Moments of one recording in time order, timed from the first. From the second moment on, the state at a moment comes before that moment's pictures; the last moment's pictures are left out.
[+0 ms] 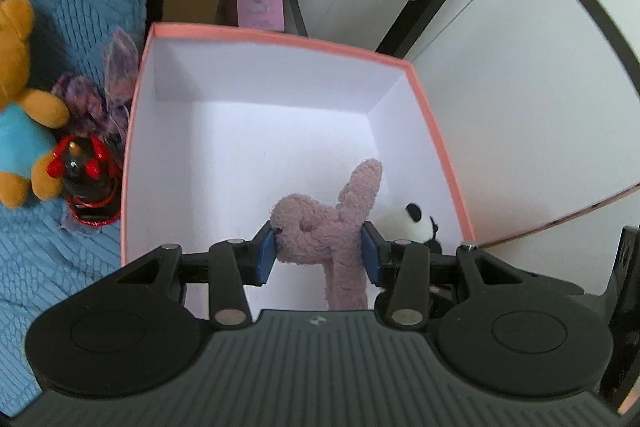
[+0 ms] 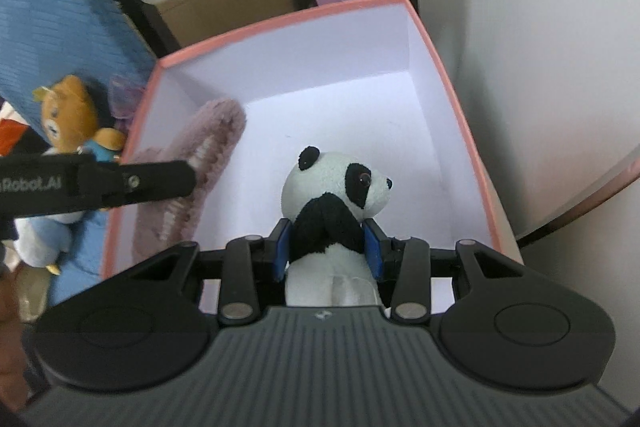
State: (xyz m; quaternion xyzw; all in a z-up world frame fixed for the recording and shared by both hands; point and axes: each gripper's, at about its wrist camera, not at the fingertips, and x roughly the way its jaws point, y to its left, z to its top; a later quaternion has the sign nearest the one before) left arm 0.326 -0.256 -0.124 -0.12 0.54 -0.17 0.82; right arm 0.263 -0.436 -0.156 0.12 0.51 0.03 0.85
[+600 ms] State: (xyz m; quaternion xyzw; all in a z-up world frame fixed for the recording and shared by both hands) left arm 0.304 -0.247 -0.090 -0.11 0.51 -0.17 0.83; right arm 0.254 -0.443 -0.136 0.13 0.50 0.01 0.85
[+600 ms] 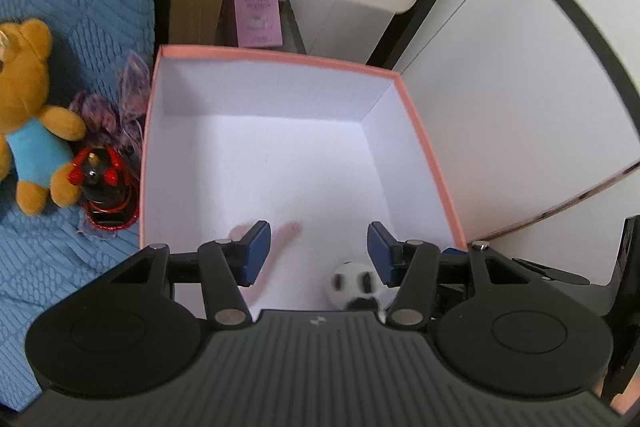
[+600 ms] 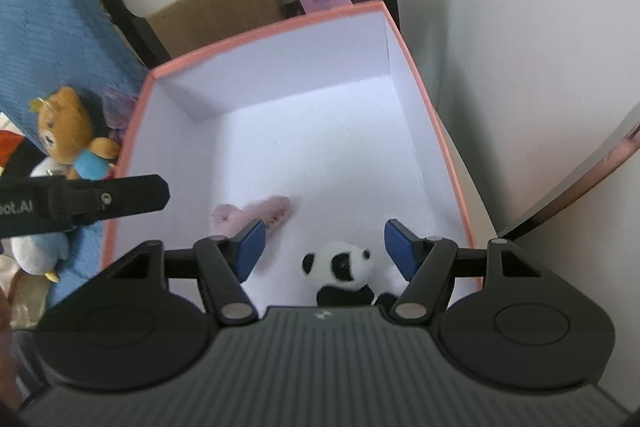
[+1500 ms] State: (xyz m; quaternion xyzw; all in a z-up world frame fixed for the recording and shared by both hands) left arm 0.188 -0.165 0.026 -0.12 0.41 -0.17 0.89; right arm 0.159 -0.364 -0.020 0.10 0.42 0.04 0.90
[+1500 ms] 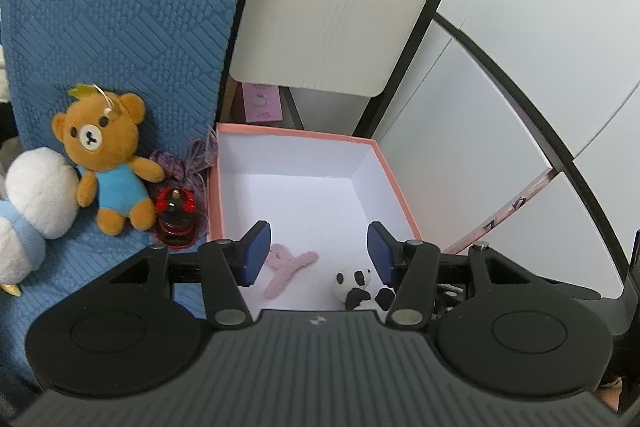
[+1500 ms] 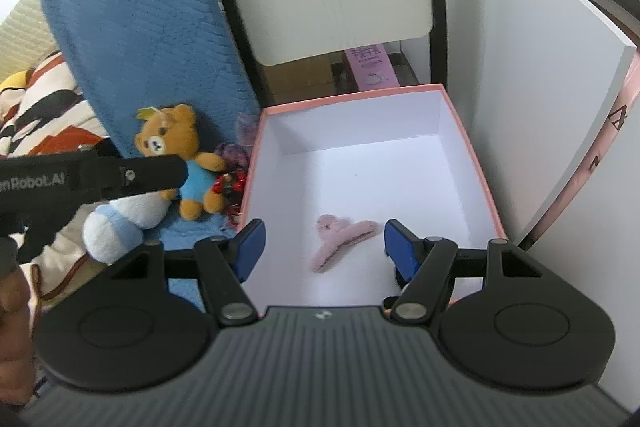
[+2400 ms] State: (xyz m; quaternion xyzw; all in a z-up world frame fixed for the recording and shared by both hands) left arm 0.081 -0.051 0.029 -0.14 0.34 -0.14 0.92; right arm 0.063 -0.275 -0.011 0.06 0.37 0.06 0.93
